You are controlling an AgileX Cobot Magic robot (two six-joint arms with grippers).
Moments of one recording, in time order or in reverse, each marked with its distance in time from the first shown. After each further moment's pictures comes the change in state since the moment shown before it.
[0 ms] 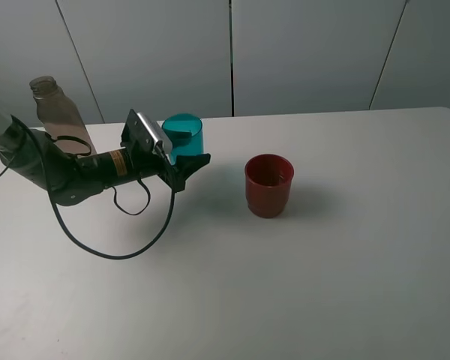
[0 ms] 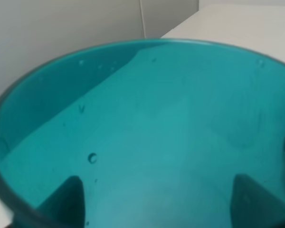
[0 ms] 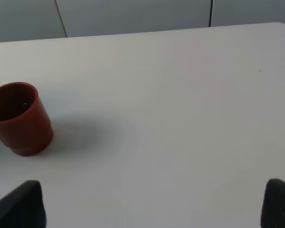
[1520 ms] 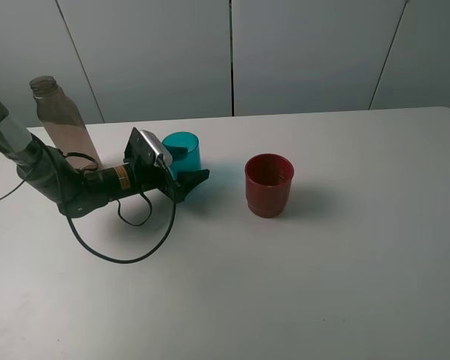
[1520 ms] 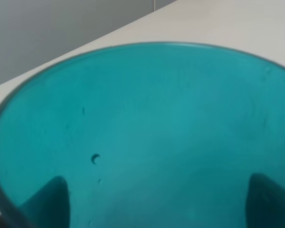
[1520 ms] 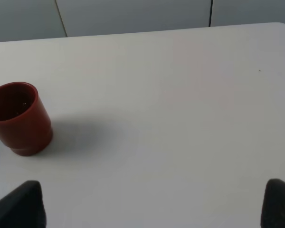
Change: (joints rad) left arm 0.020 0.118 -0.048 -0.009 -0.013 -0.024; right arm 0.000 0.000 0.000 0.000 0.000 0.000
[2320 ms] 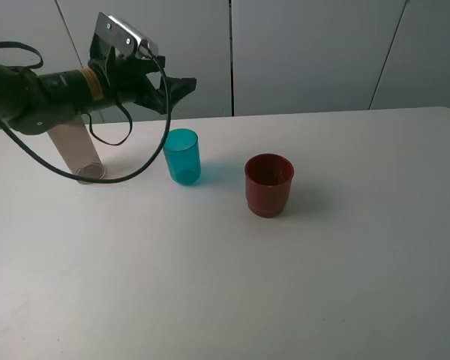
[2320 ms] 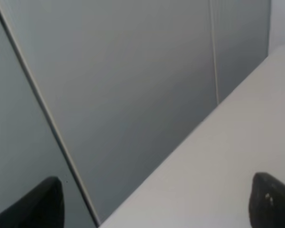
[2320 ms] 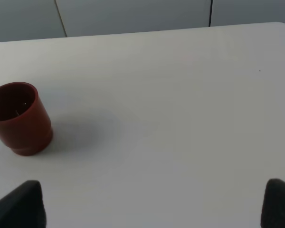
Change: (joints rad) left arm -0.022 -0.518 0.000 -0.008 0.412 -0.193; right arm 0.000 0.000 0.000 0.000 0.000 0.006
